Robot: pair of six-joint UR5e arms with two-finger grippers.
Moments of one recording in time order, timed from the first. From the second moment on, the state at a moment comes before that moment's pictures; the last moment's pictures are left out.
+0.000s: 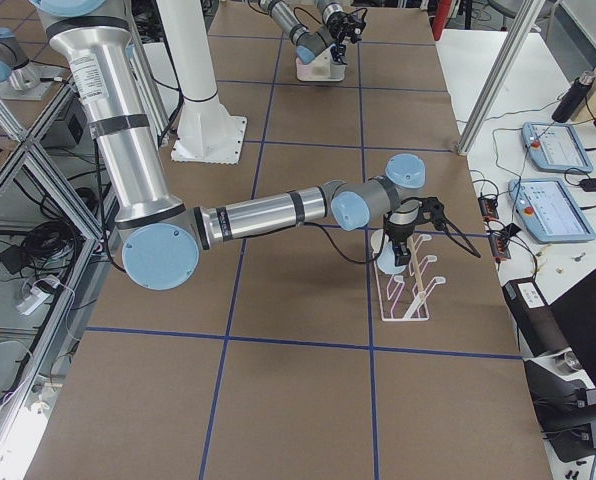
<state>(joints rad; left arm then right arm) -0.73 -2.11 -1.47 -3.36 -1.81 -2.41 1.27 -1.28 1.51 -1.34 2.23 0.35</state>
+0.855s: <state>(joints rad) -0.83 -2.00 -1.48 -3.34 -1.88 -2.13 1.30 -1.20 1.49 -1.39 2.30 0.35</state>
